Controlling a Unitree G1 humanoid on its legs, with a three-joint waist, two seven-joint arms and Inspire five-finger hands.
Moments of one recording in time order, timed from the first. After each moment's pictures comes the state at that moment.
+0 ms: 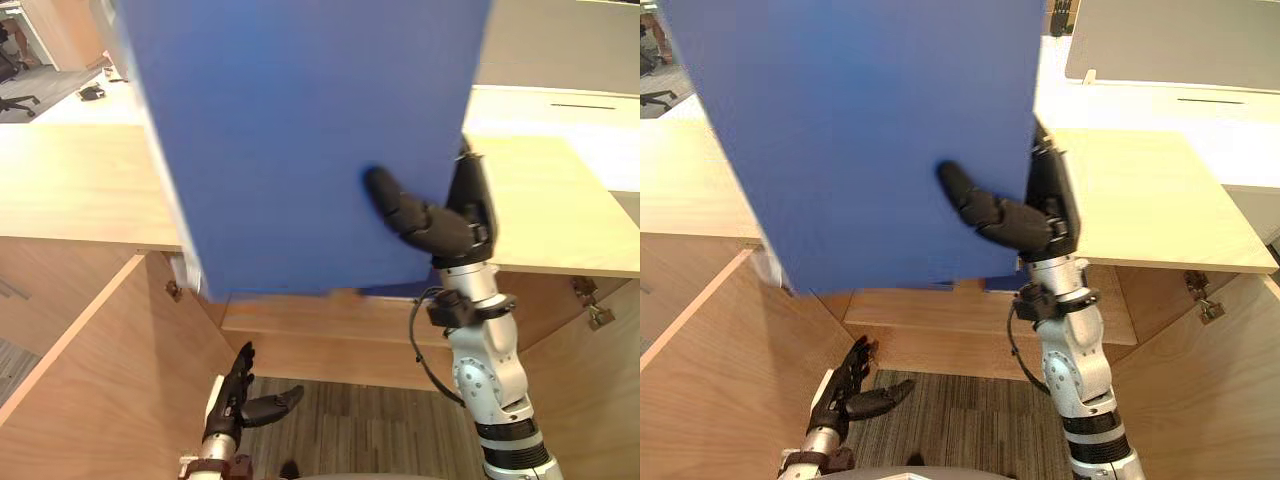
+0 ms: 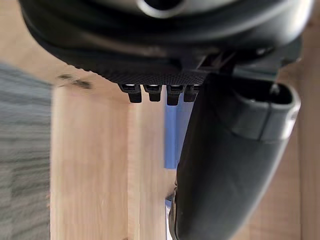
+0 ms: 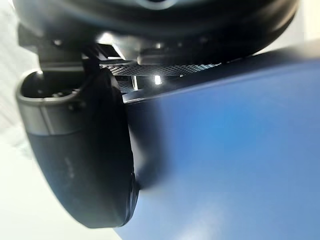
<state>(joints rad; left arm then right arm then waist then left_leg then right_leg) 0.44 0.08 0.04 0.24 0.07 -0.26 -0.06 -0.12 -0.21 0.19 -0.28 0.55 -0.26 0.20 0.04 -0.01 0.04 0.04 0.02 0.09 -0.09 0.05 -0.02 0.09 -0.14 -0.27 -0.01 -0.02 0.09</state>
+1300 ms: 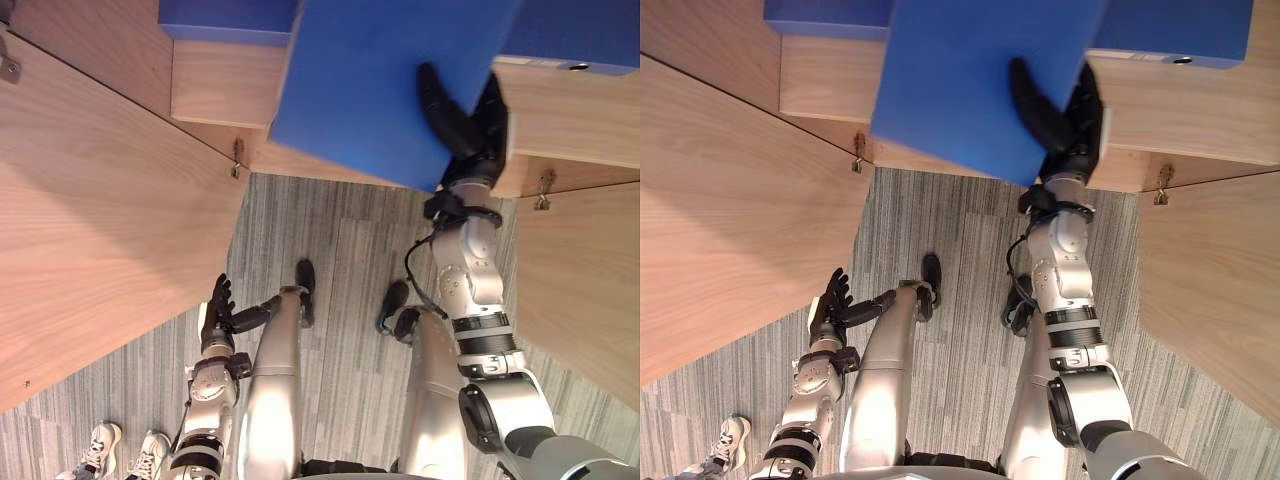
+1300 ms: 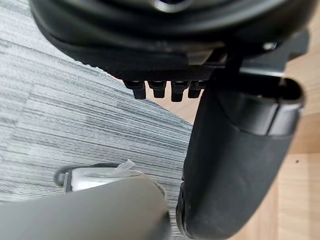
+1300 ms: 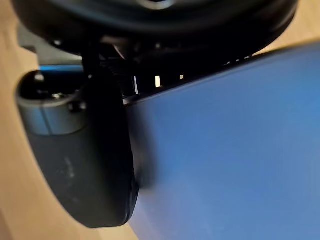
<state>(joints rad) -0.09 0.07 0.13 0.57 -0.15 -0.23 0.13 -0.67 -0.13 -0.11 0.24 0.57 -0.25 -0.33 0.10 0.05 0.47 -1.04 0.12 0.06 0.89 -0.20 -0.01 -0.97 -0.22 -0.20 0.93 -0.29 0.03</state>
